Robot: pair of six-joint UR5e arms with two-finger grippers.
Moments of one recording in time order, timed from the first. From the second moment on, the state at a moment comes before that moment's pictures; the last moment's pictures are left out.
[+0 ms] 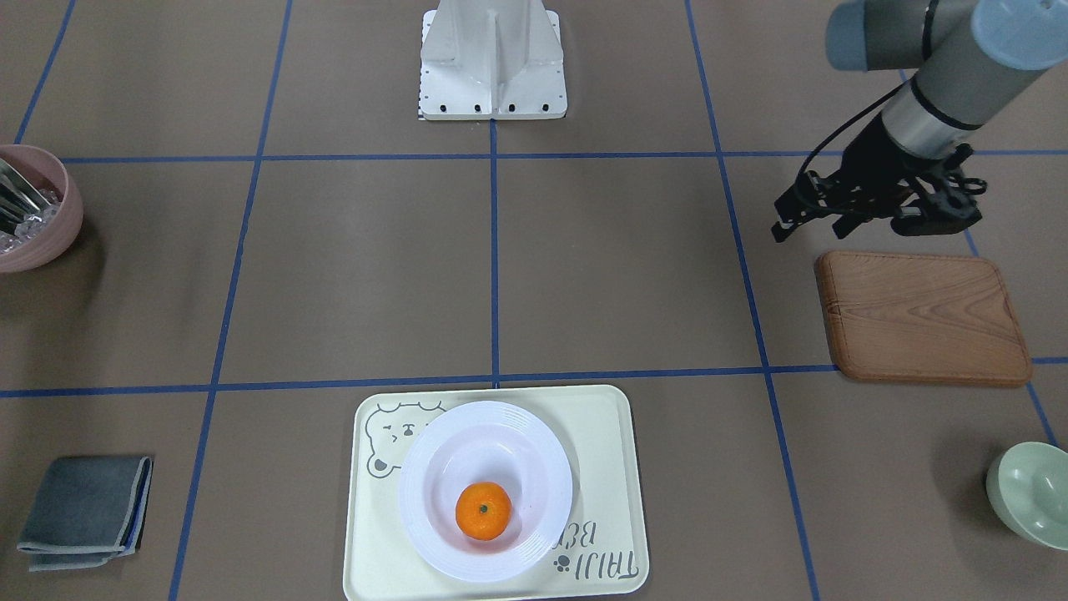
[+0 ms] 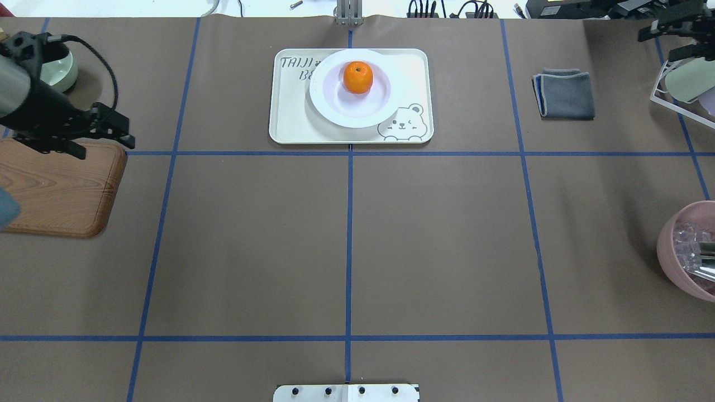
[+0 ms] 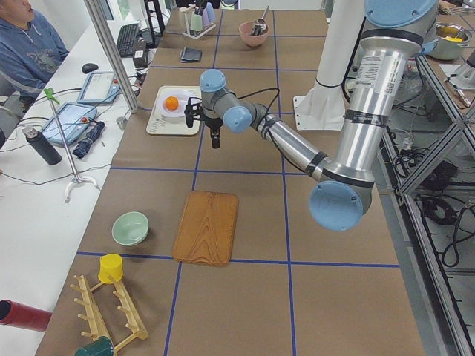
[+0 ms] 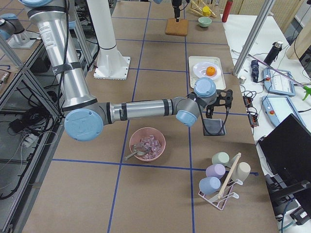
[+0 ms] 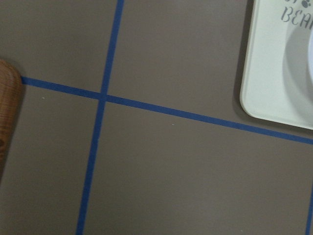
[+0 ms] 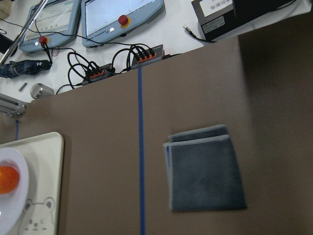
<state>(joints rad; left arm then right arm) -1.04 -1.74 -1.95 -1.72 -2.28 -0.94 1.41 -1.28 1.39 -0.77 2.47 0.91</state>
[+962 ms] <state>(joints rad) -1.37 -1.58 -1.87 -1.59 -2.28 -0.18 1.48 -1.38 1.63 -1.53 2.38 0.00</state>
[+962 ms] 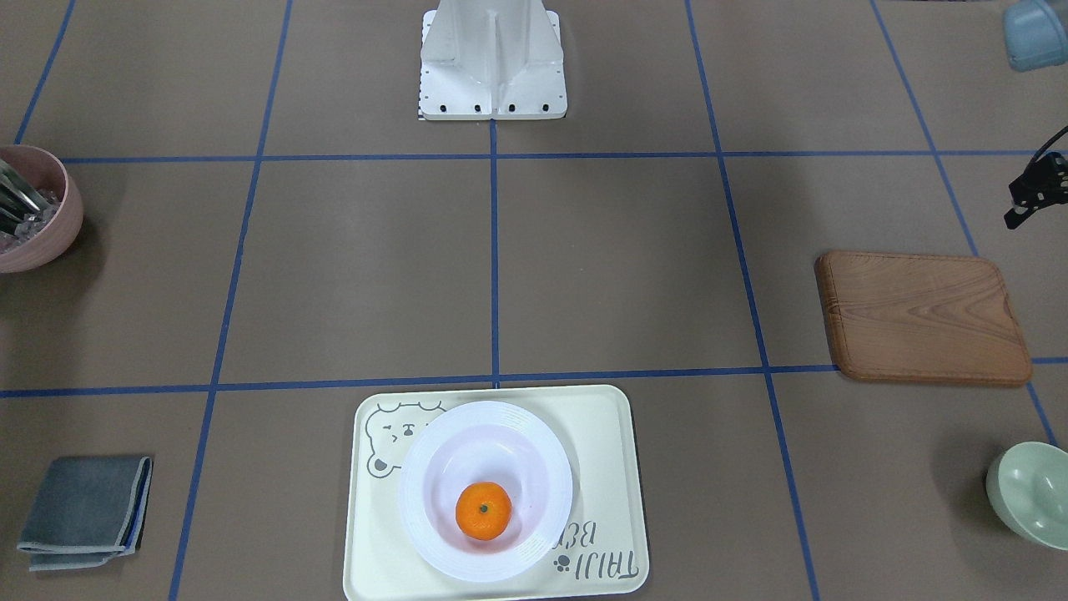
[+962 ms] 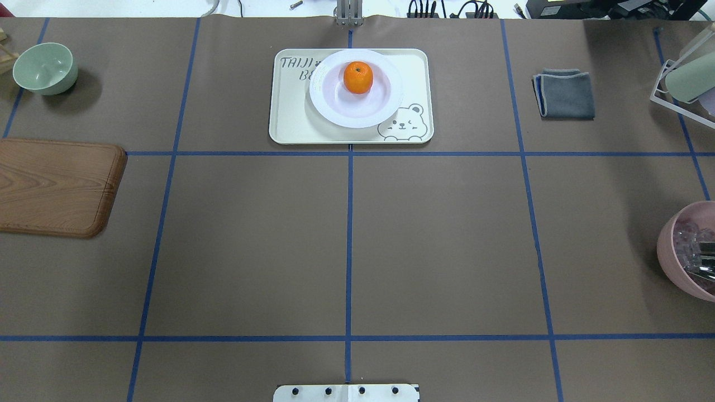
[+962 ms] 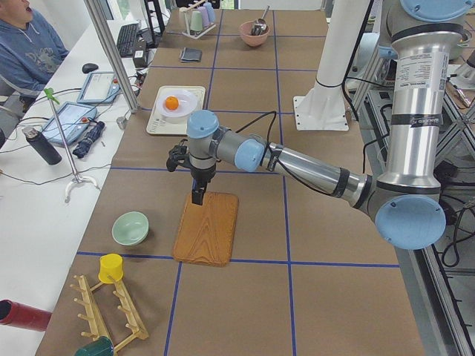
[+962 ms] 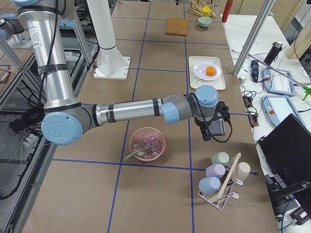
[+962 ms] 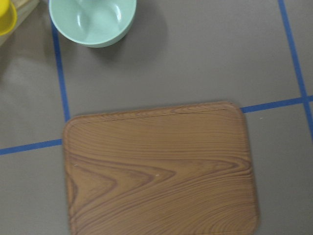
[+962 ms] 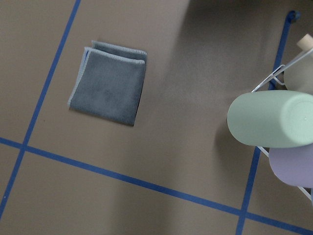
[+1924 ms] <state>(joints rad) -1.45 -1.62 -1.82 -1.44 -2.36 -0.15 1.39 -1.40 1.64 -1.63 2.29 -0.02</state>
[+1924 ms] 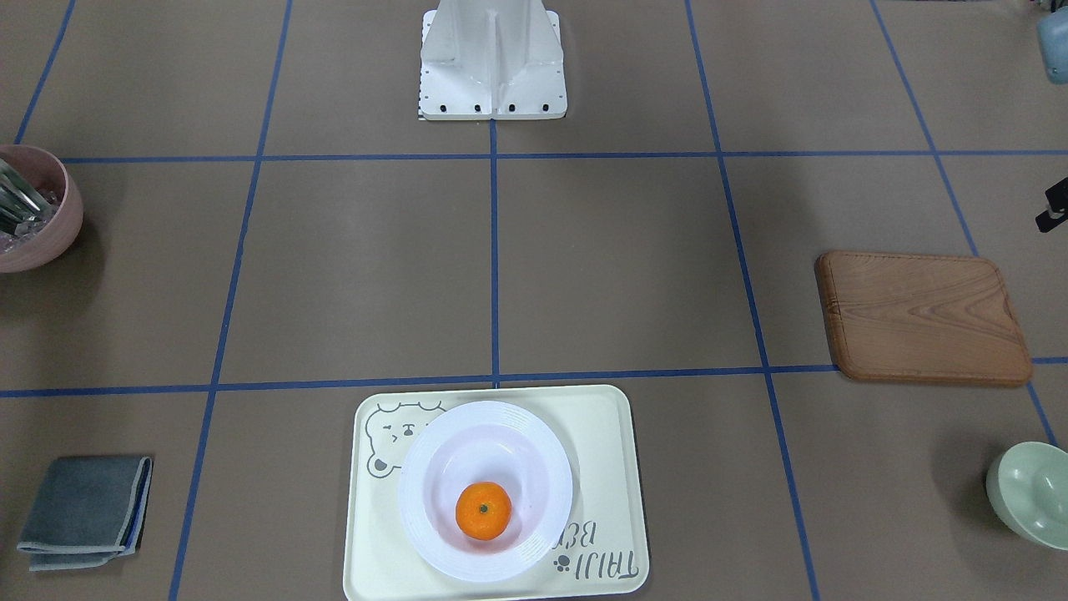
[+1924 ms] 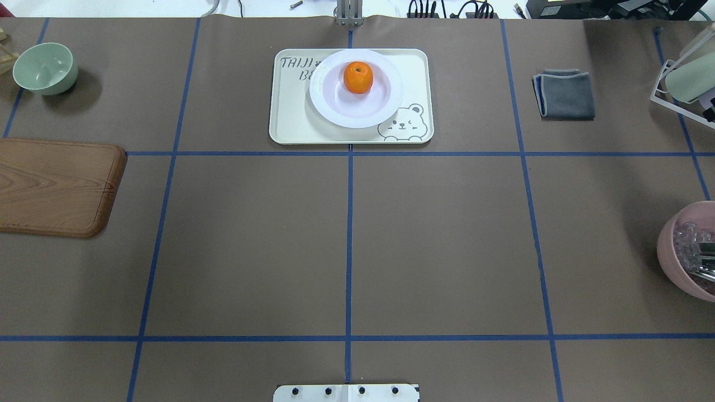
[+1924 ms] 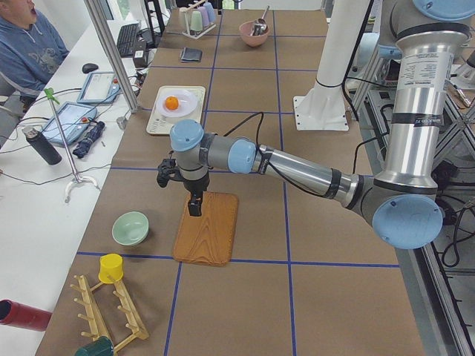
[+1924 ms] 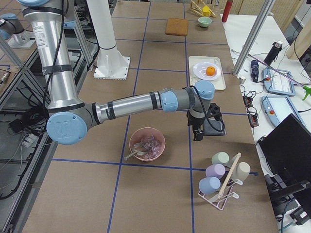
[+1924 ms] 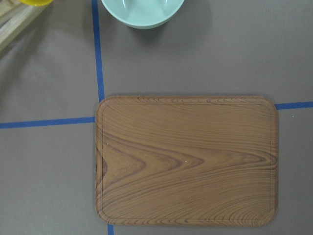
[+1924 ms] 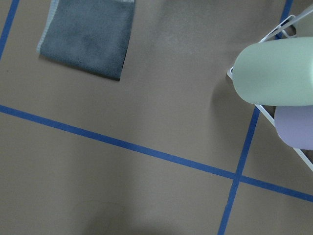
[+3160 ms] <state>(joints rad) -1.45 -1.61 -1.81 -1.51 -2.37 -0.16 1.33 -1.38 1.64 -1.63 2.30 -0.01</state>
